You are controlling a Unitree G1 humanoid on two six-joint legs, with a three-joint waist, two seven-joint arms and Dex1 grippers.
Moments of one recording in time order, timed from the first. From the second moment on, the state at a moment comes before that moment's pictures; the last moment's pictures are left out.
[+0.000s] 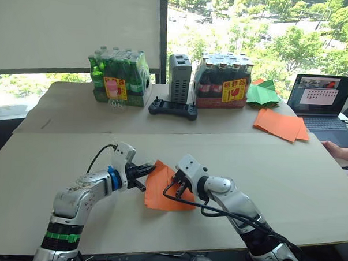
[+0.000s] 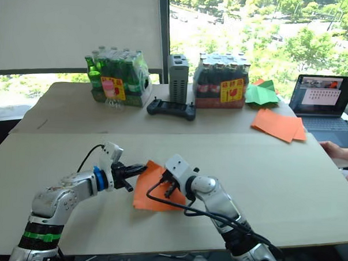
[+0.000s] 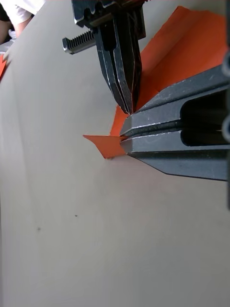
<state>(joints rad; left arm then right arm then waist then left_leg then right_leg) -0.32 0.44 0.03 -0.21 -0.48 0.78 -0.68 -0.47 -0.29 0.42 -0.15 -0.02 0.74 0.54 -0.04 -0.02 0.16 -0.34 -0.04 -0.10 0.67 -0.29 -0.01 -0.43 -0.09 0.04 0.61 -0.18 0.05</state>
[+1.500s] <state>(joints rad) -0.33 0.60 -0.07 -0.18 -0.31 0.60 -0.86 -0.54 -0.18 0.41 0.09 -0.10 0.51 0.52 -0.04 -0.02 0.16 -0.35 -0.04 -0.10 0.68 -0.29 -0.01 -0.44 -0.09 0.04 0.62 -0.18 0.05</state>
